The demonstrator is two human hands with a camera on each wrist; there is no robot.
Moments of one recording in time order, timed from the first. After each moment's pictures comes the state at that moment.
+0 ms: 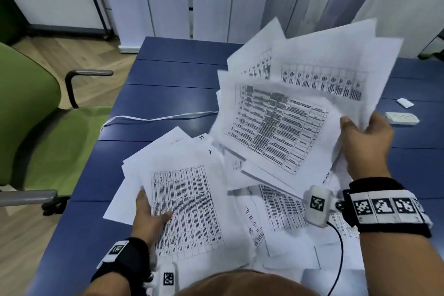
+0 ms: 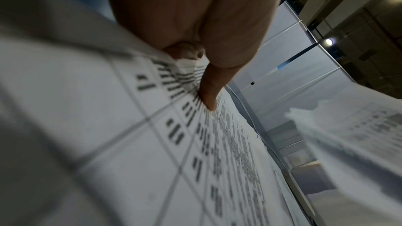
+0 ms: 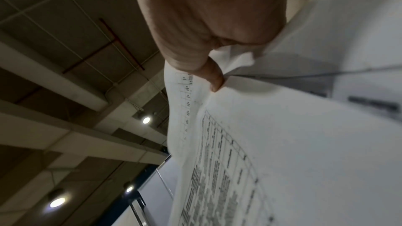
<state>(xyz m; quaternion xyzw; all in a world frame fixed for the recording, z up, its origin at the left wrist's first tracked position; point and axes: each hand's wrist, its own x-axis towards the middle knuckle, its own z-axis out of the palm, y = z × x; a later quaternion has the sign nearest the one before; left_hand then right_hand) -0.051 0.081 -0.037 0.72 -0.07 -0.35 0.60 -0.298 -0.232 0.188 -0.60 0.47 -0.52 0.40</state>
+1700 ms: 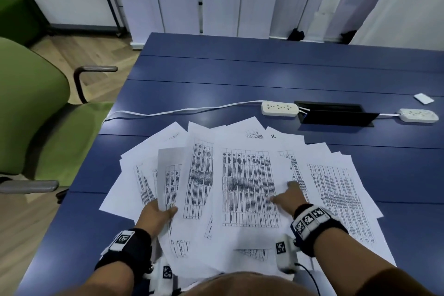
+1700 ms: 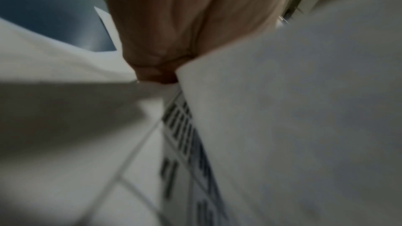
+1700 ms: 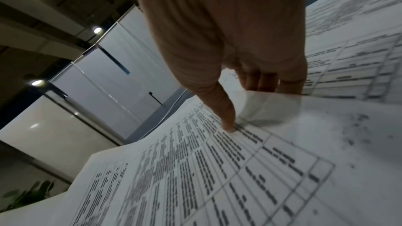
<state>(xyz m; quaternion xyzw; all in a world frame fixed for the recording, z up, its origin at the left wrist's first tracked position) -0.078 0.055 -0.035 0.80 -0.08 -0.36 0.47 -0.308 -0.214 -0.001 -0.65 0.62 0.04 0.43</state>
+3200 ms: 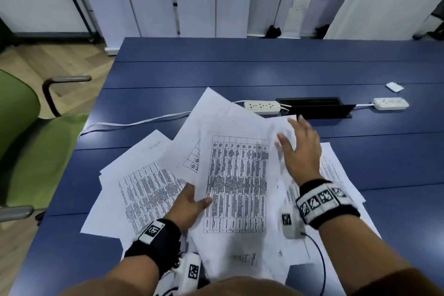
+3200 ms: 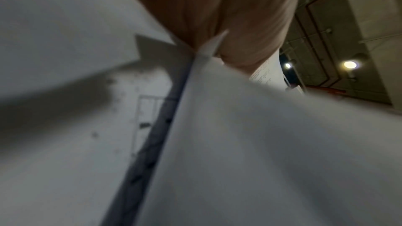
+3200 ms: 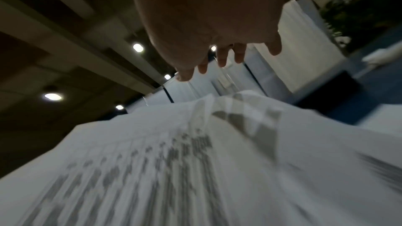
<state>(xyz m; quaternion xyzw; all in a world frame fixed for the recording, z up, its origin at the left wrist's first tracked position) -0.129 -0.030 0.037 0.71 -0.21 -0.48 0.48 -0.301 -0.264 0.075 -0.79 0.49 -0.31 0.19</state>
